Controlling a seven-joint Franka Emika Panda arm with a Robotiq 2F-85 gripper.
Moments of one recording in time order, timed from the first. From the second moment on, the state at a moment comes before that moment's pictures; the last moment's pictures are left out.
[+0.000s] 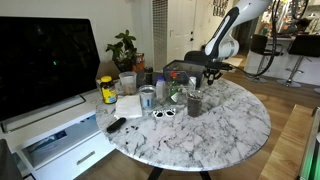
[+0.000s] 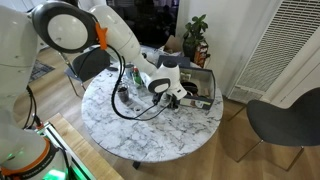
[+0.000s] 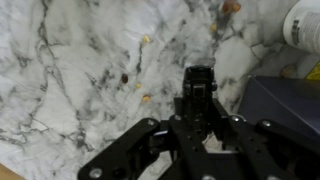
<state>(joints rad) -0.13 0.70 -0.19 -1.94 0.23 2.77 0.56</state>
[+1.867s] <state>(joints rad) -0.35 0.69 -0.09 -1.80 0.28 2.43 0.08</state>
